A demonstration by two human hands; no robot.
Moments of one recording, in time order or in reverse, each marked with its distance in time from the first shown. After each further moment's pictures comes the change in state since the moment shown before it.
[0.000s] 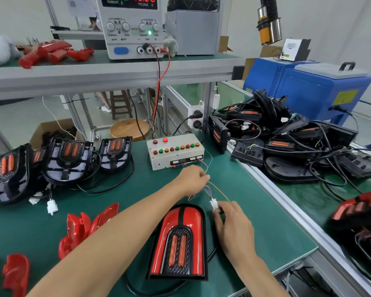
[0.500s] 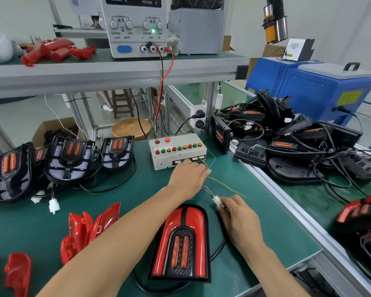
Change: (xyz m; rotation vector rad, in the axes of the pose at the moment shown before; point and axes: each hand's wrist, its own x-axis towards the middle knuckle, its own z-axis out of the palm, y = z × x) left_hand 0.005 -0.017 0.000 0.571 0.267 0.302; right_hand 0.023 0.018 -0.006 -0.060 -0.002 -0.186
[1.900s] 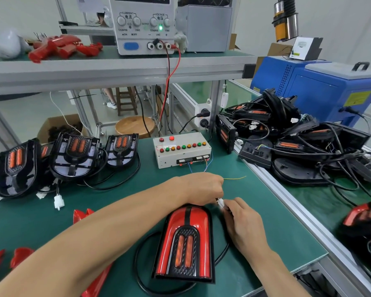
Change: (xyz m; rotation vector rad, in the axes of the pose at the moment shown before) left_hand -0.004 0.020 -0.031 0.227 -0.411 0.668; right_hand -0.002 0.003 0.001 0.002 -0.014 -0.082
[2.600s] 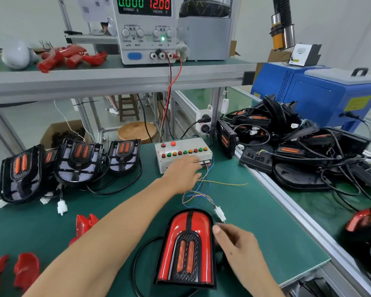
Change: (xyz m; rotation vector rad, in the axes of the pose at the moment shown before) left_hand -0.019 -0.054 0.029 -0.194 0.370 -0.569; right_hand -0.041 -0.050 -0.022 0.701 -0.223 0.414
